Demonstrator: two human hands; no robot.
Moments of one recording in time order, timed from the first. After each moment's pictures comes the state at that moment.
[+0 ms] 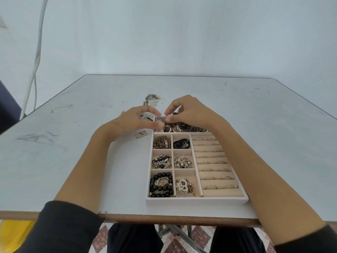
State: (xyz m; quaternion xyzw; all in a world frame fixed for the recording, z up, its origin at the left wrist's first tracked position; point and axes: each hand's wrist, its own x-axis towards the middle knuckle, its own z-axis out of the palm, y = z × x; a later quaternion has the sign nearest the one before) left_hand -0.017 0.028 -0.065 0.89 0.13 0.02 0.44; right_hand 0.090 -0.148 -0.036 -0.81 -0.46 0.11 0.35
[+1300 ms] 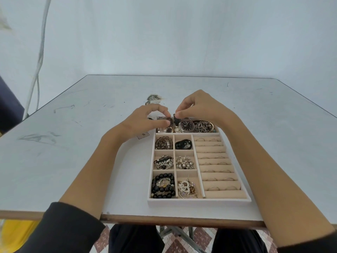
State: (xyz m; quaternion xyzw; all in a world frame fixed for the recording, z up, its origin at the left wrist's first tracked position) left_hand -0.008 0.012 -0.067 0.89 0.06 0.10 0.44; right_hand 0.099 -0.159 -0.026 -0.83 -0.39 0.12 0.37
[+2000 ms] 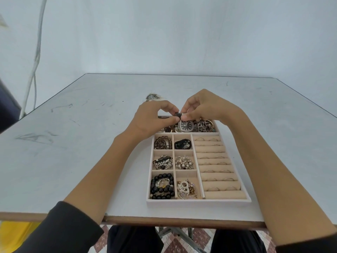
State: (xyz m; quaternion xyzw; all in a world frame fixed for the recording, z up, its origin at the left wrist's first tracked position) left_hand 0.004 -0.012 -0.066 0.91 0.02 0.24 0.35; right_hand 0.108 -0.172 -0.020 -0.84 -0.40 0.17 0.33
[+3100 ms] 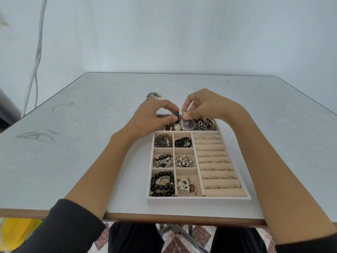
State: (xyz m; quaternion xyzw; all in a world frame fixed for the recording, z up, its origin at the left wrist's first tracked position) left_hand 0.002 -0.006 -0.066 0.92 -0.03 0.23 0.33; right_hand 0.108 -0.172 -0.019 -0.84 -0.40 0.18 0.31
